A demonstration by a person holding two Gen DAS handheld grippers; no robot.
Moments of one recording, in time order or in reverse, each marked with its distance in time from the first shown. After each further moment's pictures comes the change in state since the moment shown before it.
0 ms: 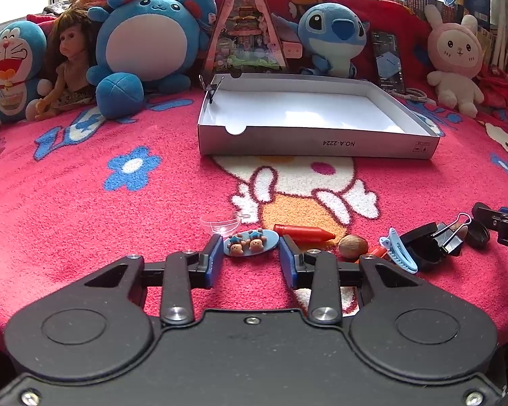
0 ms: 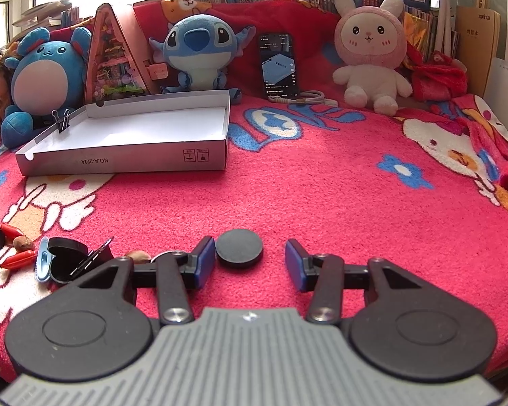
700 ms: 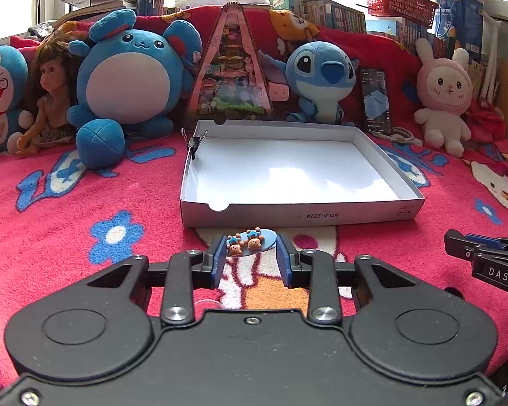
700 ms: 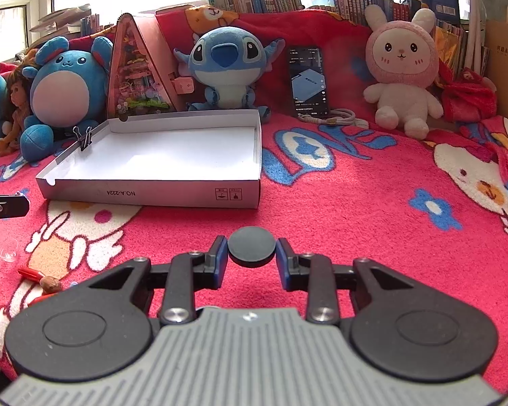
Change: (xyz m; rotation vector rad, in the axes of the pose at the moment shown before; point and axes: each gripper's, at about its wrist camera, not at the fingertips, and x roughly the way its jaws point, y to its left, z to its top) left arm 0.000 0.003 0.066 -0.012 -0.062 -0.074; right arm 0.009 0.014 0.045 -0.022 0.004 0.093
